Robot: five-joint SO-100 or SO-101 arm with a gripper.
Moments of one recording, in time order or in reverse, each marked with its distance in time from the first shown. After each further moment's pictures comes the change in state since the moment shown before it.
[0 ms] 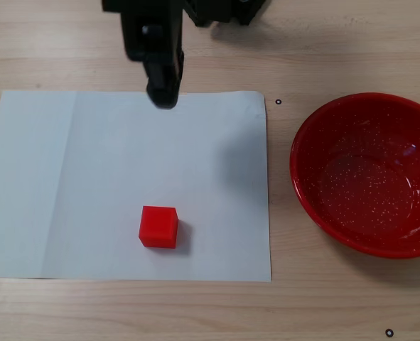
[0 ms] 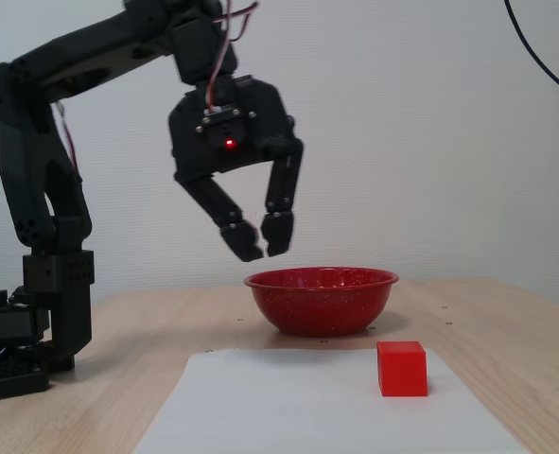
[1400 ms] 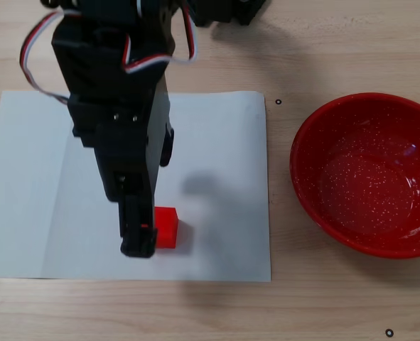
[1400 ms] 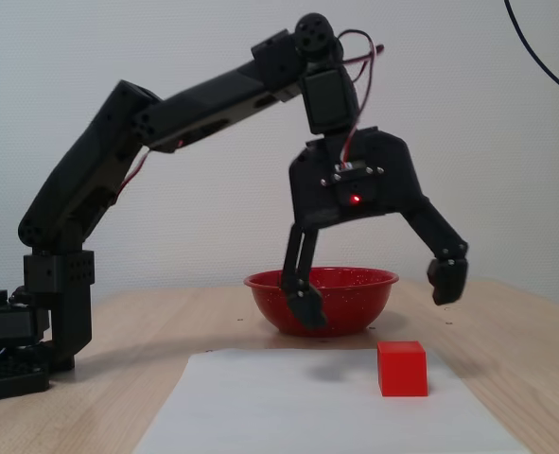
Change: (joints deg) arm 1.2 -50.7 -54.2 4.1 -2.0
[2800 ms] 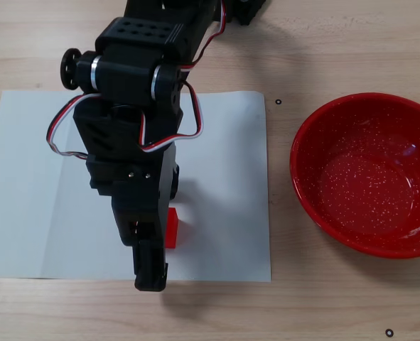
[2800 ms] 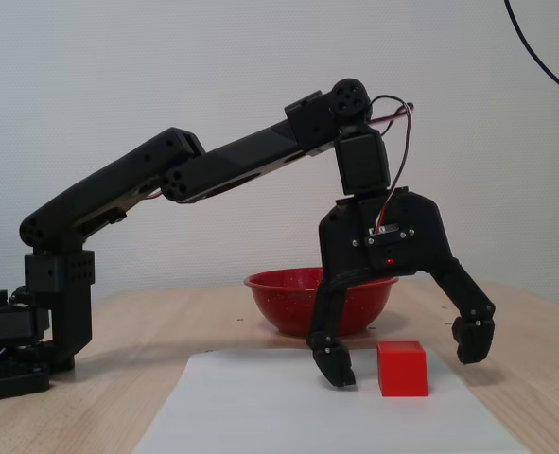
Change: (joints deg) arm 1.1 -19.8 -19.4 0.5 0.1
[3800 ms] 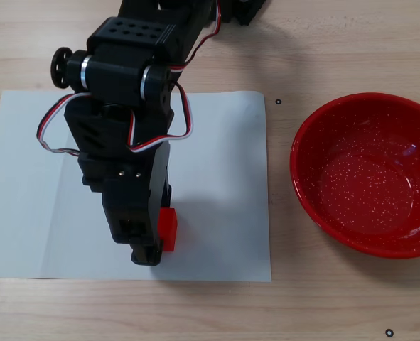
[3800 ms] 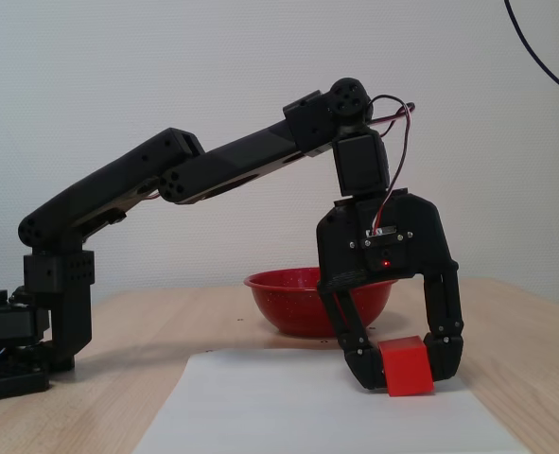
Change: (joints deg) arm -1.2 -0.3 -0.4 2.8 -1.0
